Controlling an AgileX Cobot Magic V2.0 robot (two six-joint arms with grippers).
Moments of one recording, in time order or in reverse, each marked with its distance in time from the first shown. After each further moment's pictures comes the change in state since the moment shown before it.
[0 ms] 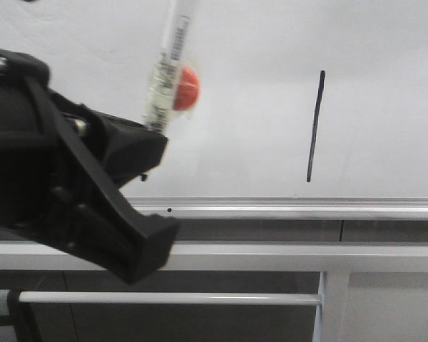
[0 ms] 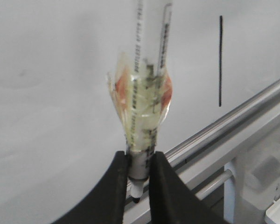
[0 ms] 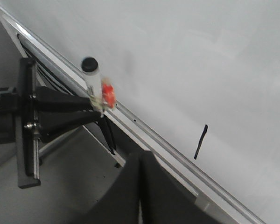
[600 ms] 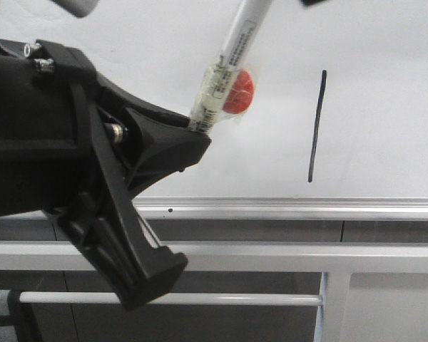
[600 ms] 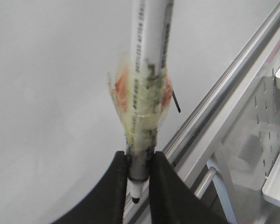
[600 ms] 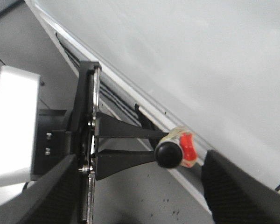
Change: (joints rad) left arm 0.201 0.000 -0.015 0.464 0.199 0.008; right arm 0.073 0.190 0.001 0.147 -0.198 -0.002
